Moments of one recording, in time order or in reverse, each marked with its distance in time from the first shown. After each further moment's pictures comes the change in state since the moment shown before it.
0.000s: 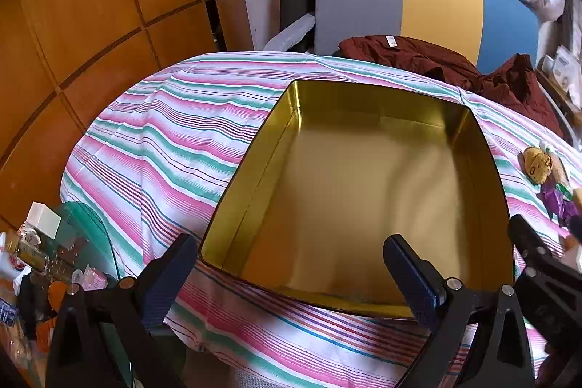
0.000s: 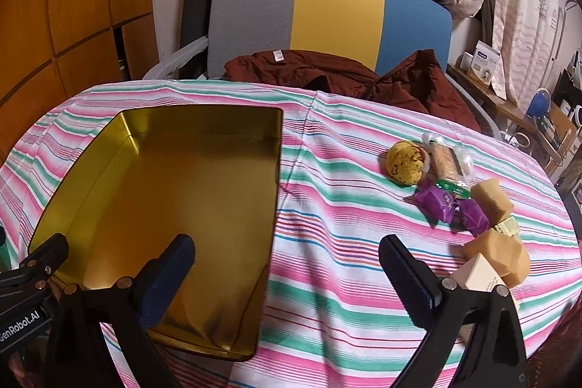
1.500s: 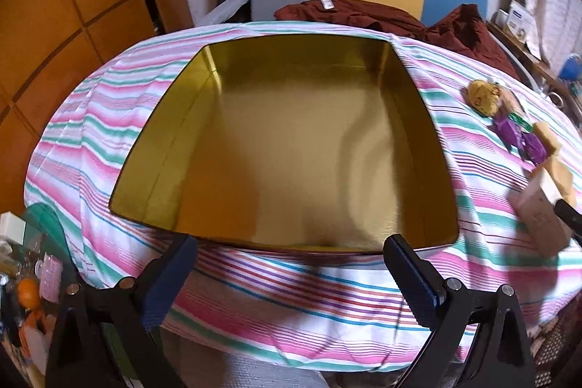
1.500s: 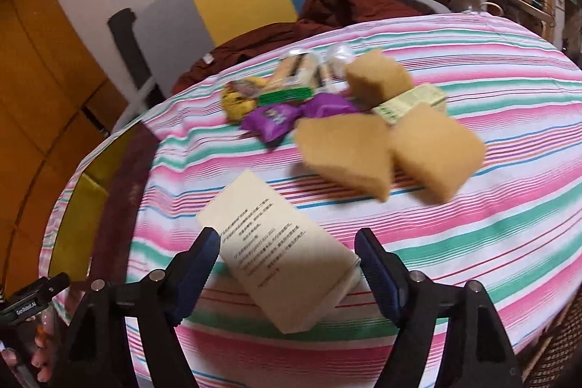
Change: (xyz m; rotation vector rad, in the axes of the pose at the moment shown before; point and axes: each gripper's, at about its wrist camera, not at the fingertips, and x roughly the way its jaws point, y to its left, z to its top) left arm -0.004 -0.065 -0.040 0.147 0.089 -0.163; right arm 0.004 -0.222 -0.089 0.404 0.077 0.217
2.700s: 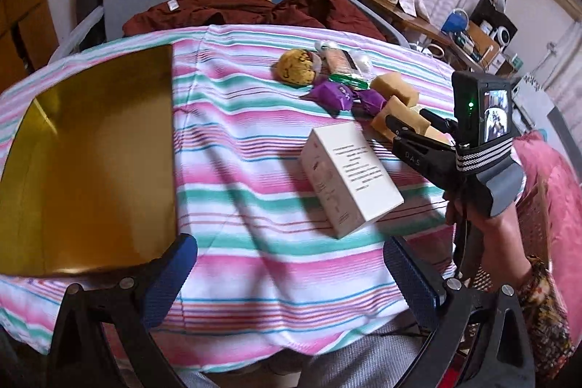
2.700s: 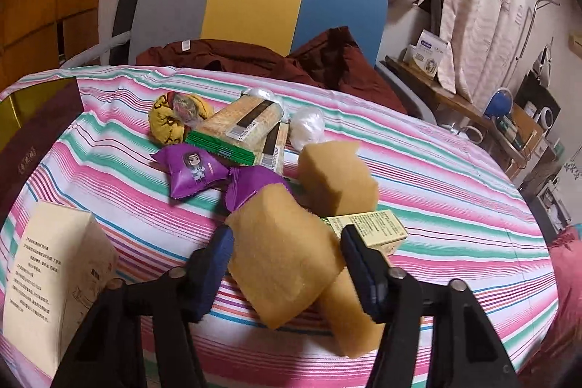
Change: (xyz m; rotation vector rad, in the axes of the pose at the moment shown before) left arm -0.032 -0.134 0.007 0.249 0.061 -0.435; right arm 0.040 -0.015 0.045 -0.426 -0.140 -0.391
